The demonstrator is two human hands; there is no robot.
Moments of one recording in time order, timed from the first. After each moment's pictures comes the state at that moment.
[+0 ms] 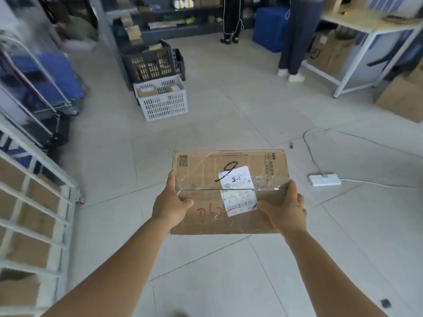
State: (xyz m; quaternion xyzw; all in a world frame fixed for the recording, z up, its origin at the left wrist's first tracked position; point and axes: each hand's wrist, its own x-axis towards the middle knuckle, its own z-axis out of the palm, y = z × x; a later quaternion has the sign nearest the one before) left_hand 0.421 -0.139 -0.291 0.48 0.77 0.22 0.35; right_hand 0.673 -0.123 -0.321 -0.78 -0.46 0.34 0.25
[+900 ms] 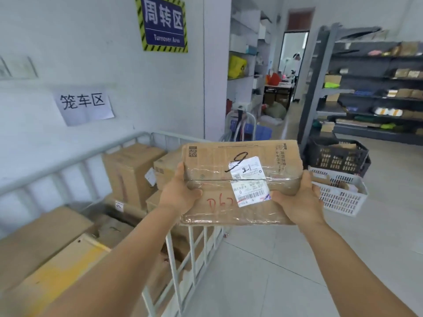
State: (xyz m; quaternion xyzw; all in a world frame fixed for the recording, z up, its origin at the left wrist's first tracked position) left_hand 0.018 -0.376 -0.083 0.23 0.86 0.44 0.09; right_hand 0.178 -0.172 -0.101 -0.46 -0.76 0.37 0.26
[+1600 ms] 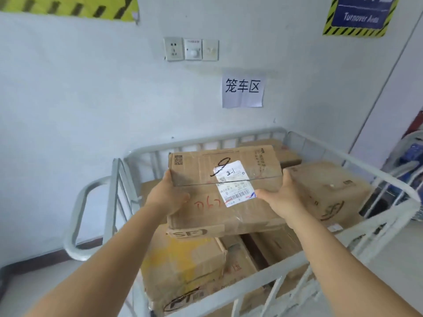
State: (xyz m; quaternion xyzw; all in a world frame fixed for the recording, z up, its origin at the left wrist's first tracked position) left_hand -0.127 -0.647 -0.123 -0.16 0.92 0.37 -0.01; right_hand -0.152 -0.378 -0.131 -0.12 -0.89 0.44 0.01
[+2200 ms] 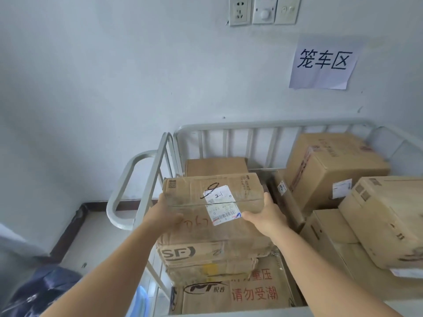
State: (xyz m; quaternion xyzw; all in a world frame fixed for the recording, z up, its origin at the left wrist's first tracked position) left_hand -0.113 -0.713 -0.212 -0.37 0.87 0.33 0.05; right_hand -0.228 -0.475 -0.230 0.01 -0.92 0.33 -0.21
